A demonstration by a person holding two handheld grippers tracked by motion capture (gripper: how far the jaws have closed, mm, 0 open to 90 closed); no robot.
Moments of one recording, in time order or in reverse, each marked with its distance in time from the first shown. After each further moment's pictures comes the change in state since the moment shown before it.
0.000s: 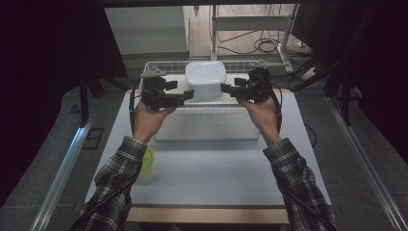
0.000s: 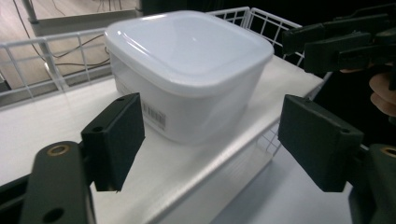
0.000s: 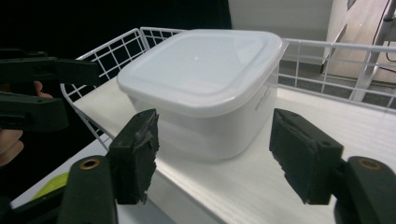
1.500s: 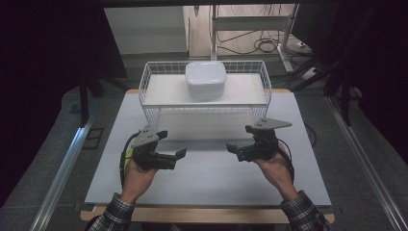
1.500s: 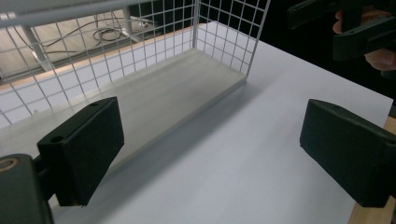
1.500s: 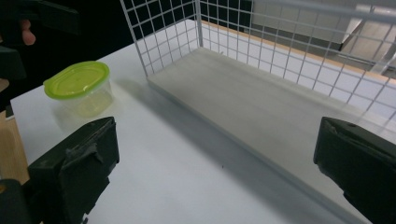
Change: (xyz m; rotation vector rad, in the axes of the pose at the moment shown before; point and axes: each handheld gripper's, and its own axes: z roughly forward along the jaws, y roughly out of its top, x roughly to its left) left arm -0.047 -0.133 -0.046 0.016 -0.020 0.070; right arm 0.030 -0.131 -0.044 0.096 0.046 -0.139
